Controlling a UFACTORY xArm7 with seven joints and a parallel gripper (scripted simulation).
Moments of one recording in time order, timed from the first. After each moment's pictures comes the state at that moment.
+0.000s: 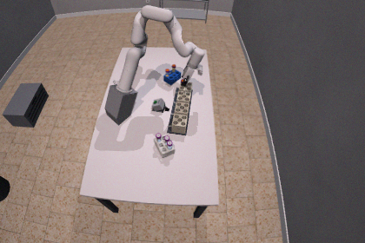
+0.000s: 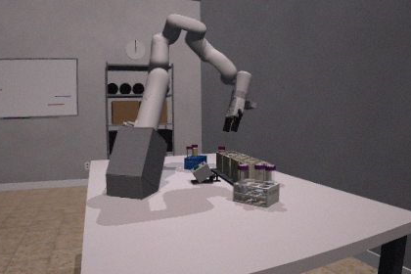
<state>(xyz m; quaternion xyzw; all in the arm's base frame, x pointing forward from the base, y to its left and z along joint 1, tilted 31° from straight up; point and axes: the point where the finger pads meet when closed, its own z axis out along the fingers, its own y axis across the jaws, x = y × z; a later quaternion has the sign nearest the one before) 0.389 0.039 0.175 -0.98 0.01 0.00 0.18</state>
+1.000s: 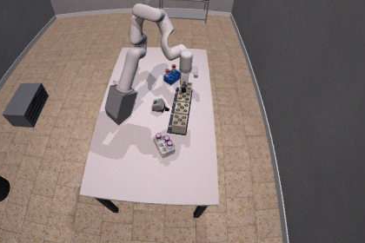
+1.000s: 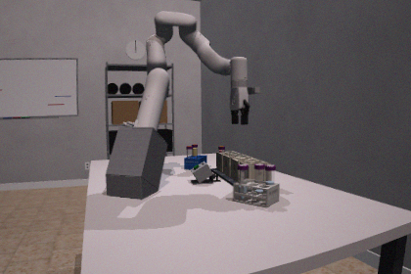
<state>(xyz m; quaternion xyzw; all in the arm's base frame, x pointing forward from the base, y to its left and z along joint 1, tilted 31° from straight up) 0.382 -0.062 0.169 -0.96 0.02 -0.16 0.21</state>
